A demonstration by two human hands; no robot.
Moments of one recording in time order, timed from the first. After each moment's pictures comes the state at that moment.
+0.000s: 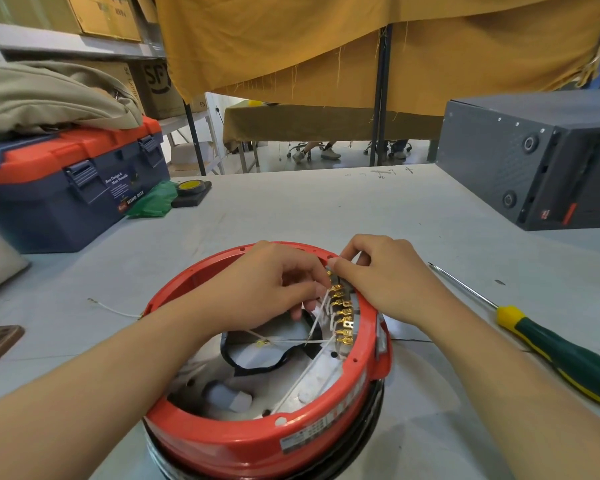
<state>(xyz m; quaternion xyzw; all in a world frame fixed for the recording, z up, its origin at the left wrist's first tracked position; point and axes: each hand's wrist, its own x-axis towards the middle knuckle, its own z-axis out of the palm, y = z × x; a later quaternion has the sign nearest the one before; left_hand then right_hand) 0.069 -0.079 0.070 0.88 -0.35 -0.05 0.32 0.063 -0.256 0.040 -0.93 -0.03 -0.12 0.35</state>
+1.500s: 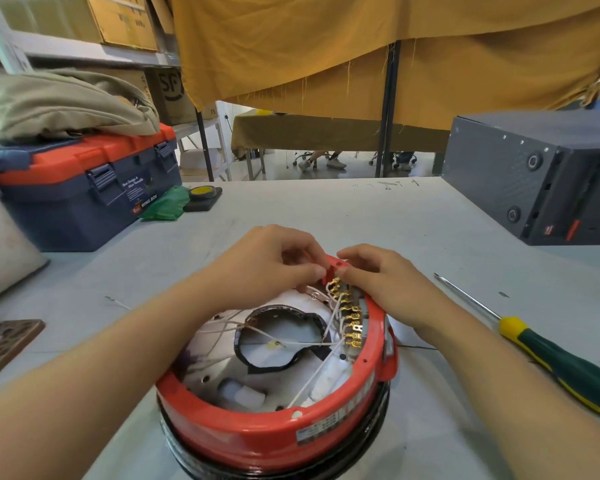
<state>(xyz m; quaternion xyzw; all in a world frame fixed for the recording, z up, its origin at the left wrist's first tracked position) 0.076 -0.068 0.085 0.88 -0.32 0.00 0.35 0.062 -0.254 0.038 -0.86 -0.04 -0.04 0.50</state>
